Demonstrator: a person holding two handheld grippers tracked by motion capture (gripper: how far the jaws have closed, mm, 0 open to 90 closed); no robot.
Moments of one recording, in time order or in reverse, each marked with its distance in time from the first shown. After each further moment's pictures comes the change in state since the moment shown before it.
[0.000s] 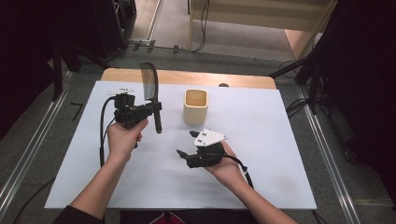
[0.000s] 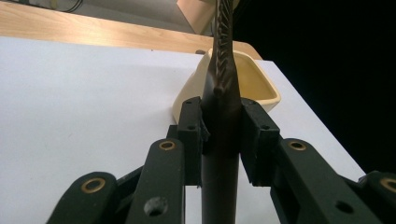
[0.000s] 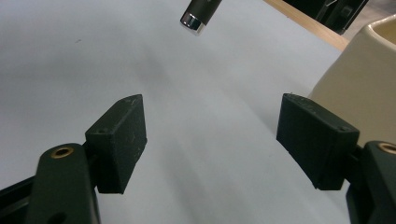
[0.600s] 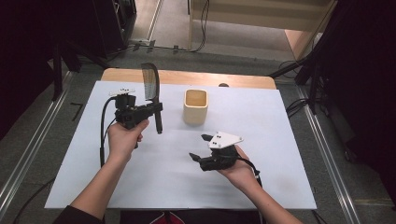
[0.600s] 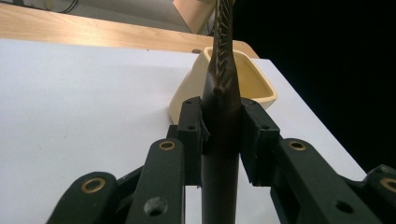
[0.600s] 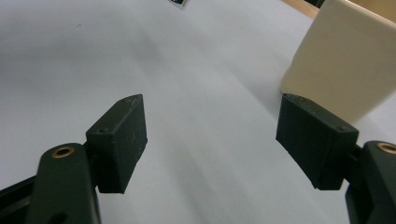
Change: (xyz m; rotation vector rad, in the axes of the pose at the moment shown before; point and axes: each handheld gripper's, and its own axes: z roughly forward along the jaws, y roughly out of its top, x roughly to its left) left arm -0.001 -0.001 0.001 0.003 -0.012 0.017; right arm -0.014 -0.020 -0.027 0.022 0.009 0.033
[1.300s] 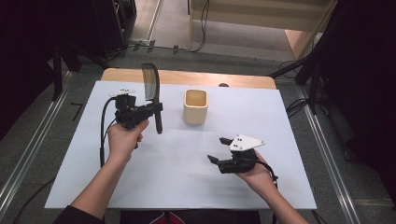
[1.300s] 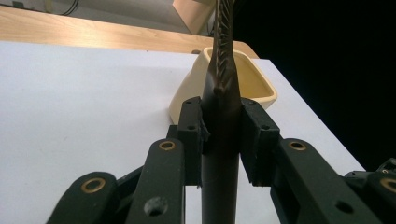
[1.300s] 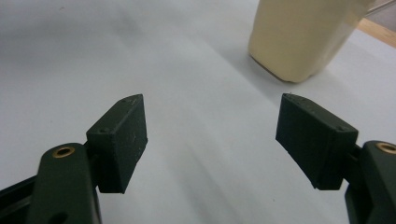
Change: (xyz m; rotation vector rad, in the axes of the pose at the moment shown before) left arm 0.001 -0.001 0.000 -0.006 -0.001 0.007; right arm -0.022 -0.031 -0.037 0.017 -0.034 0.060
